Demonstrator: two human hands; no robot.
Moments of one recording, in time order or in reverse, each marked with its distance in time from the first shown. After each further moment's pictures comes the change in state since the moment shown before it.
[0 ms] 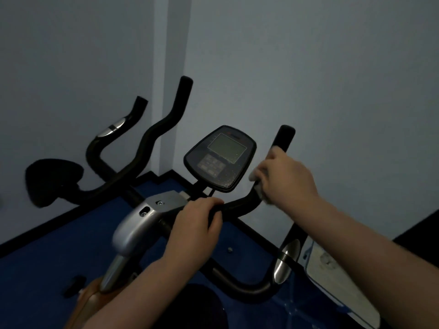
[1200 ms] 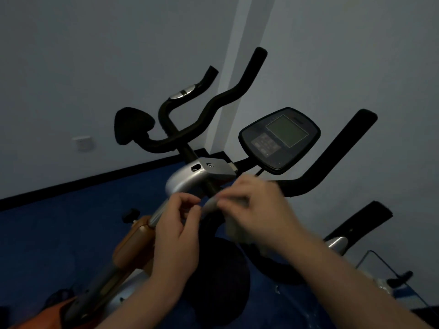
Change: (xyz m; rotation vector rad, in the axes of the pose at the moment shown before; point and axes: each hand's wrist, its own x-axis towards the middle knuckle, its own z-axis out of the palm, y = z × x) left_hand -0.100 -0.021 -0.015 -0.417 0.547 -0.386; right_hand -0.075 -0.080 0.040 0.617 -0.285 -0.537
